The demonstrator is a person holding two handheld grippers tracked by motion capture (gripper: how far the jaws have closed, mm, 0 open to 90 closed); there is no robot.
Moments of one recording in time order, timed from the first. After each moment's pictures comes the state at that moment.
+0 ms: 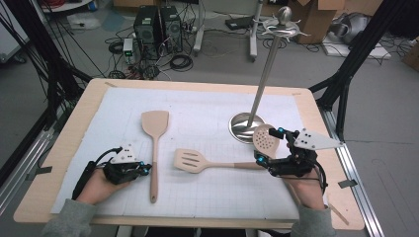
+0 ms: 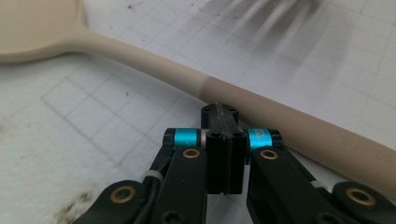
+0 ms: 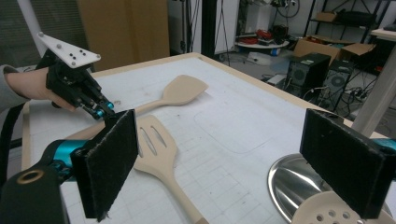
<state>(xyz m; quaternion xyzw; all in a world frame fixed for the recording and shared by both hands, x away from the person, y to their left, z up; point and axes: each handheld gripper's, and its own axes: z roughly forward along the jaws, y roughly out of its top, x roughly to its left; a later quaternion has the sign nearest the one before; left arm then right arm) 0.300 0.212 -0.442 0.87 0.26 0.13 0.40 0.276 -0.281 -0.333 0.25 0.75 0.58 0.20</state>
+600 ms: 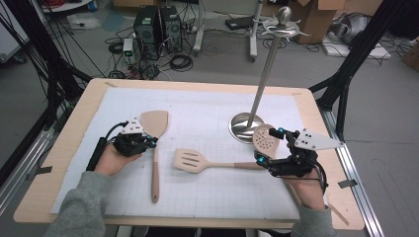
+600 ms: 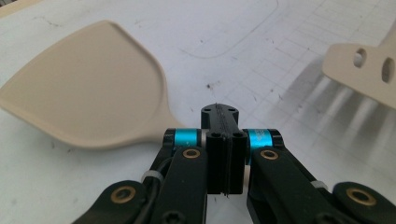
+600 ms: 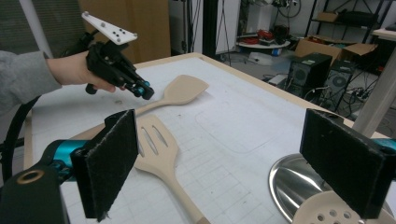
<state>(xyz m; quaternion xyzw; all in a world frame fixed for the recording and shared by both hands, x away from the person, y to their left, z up) 0.367 0.194 -0.419 0.84 0.31 0.17 0.42 0.275 -0.282 -0.333 0.25 0.75 0.58 0.20</state>
